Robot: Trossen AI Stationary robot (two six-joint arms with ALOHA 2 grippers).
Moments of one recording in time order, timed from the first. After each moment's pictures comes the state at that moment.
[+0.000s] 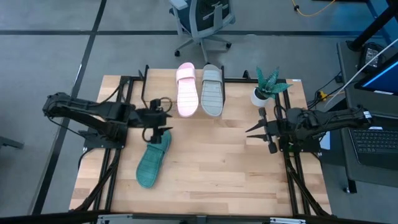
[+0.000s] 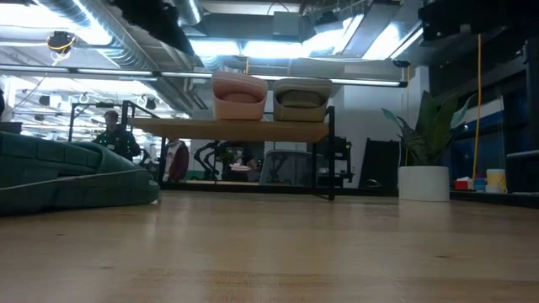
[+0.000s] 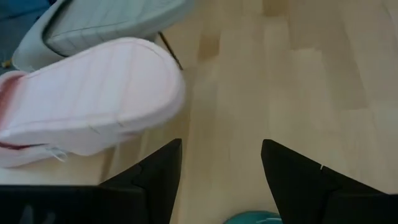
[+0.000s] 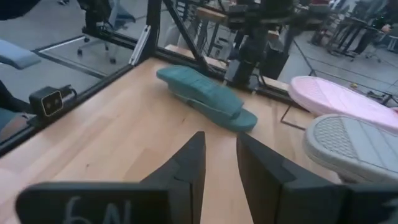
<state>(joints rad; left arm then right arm) -0.13 1.04 0.93 -0.62 -0.36 0.03 0.14 0.54 0.49 -0.15 -0.05 -0.27</state>
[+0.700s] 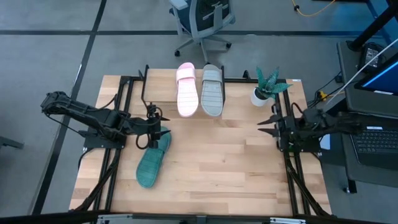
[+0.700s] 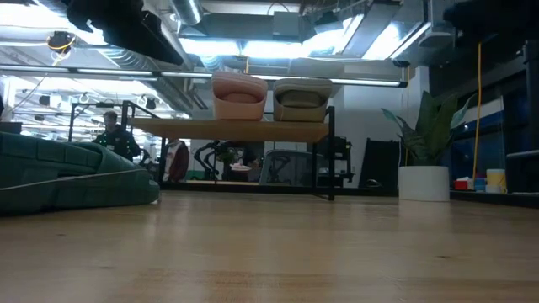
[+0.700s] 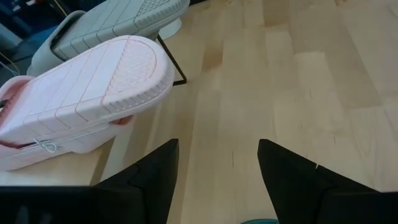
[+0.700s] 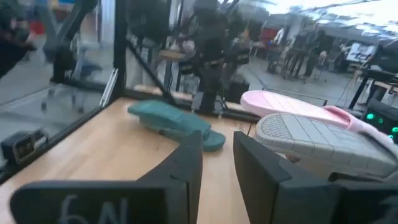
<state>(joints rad) -0.24 0.92 0.70 -0.40 -0.51 0.06 0.14 0.13 0.33 -0.18 0.07 -0.17</state>
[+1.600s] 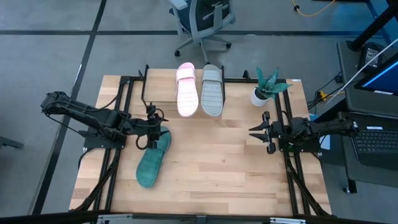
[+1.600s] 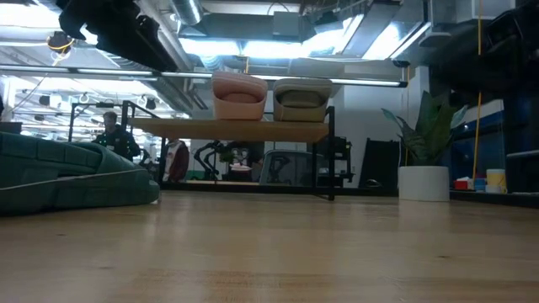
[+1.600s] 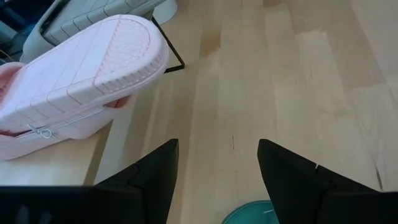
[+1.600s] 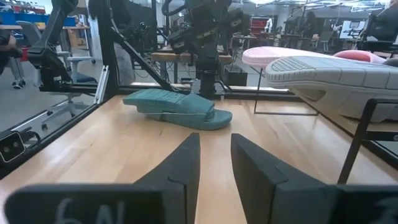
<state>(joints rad) -0.24 0.92 0.70 -0.47 -0.51 0.06 0.14 0.04 0.01 0.05 0.11 -0.02</state>
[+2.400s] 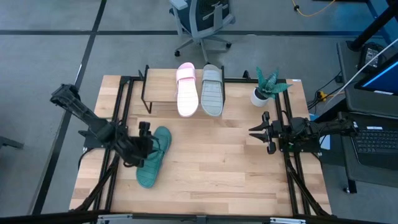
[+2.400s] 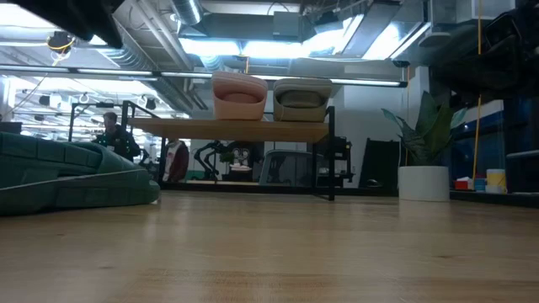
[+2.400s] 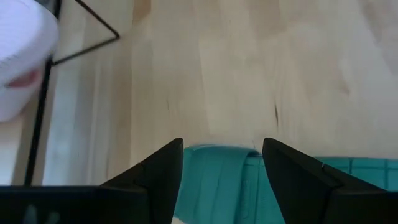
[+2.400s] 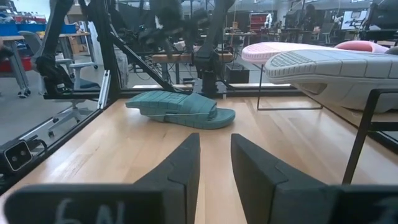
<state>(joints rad) -0.63 1.06 0.90 -0.88 -0.57 -0.29 0.14 0.05 0.01 0.05 0.11 0.03</state>
